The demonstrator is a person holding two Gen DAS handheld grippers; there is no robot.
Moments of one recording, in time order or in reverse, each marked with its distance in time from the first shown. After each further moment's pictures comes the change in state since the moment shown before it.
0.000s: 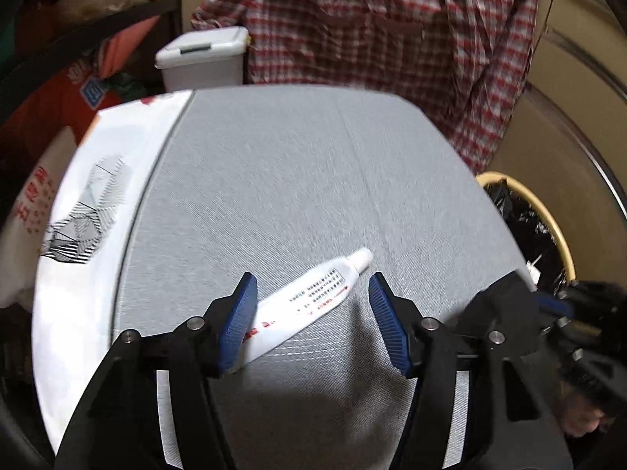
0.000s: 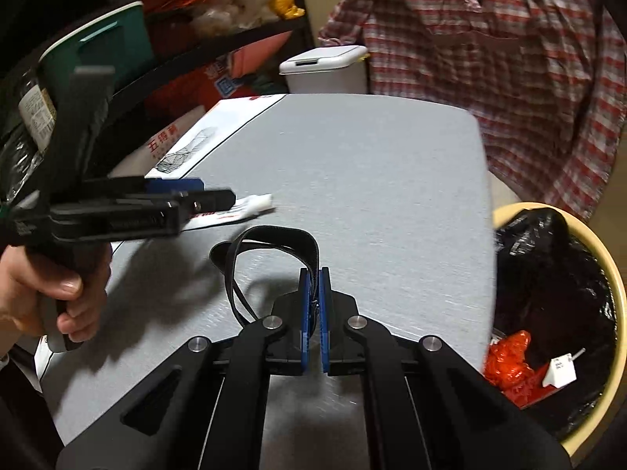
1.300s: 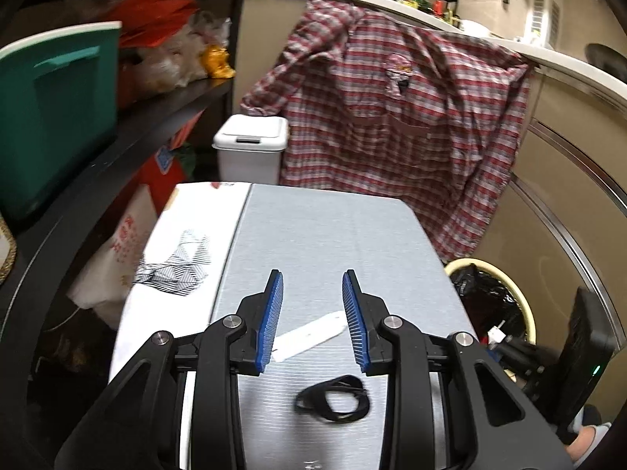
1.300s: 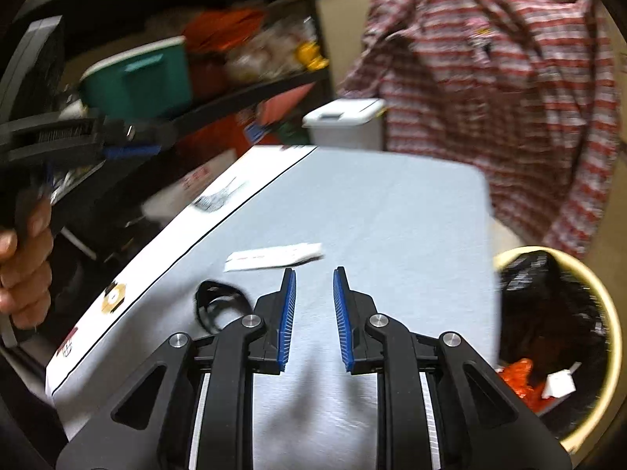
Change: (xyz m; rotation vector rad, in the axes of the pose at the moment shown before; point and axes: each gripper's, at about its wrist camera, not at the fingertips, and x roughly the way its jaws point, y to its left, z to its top) left arm -0.150 0.013 0.009 -0.111 -0.286 0.063; right arm -0.022 0.063 0.003 -0.080 -0.138 0.056
